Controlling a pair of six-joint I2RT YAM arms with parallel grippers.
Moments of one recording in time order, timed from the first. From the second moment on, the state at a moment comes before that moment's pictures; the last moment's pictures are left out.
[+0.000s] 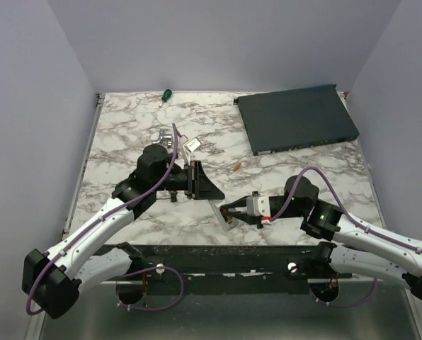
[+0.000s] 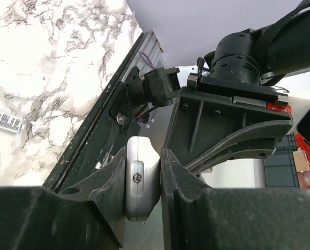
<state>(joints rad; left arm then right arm) -0.61 0.98 0.77 -0.05 0.83 -0.86 1.01 0.87 0.63 0.11 -0.60 -0.55</state>
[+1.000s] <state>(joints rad) -0.59 0.98 0.77 -0.05 0.87 -0.86 1.01 0.91 0.70 -0.01 -0.62 -0.64</state>
